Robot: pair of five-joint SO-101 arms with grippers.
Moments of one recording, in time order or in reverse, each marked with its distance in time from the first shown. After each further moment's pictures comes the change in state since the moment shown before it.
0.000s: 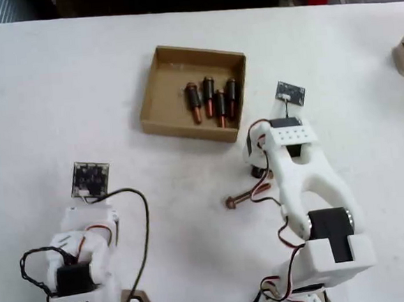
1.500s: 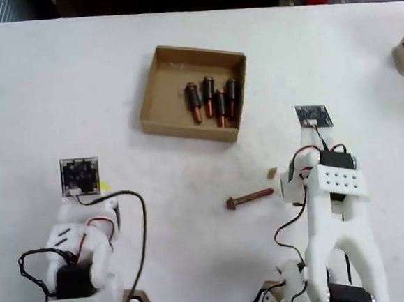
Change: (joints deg) left arm 4.5 0.0 -4.6 -8.4 9.2; right arm 14.9 -34.3 20.1 11.5 36.5
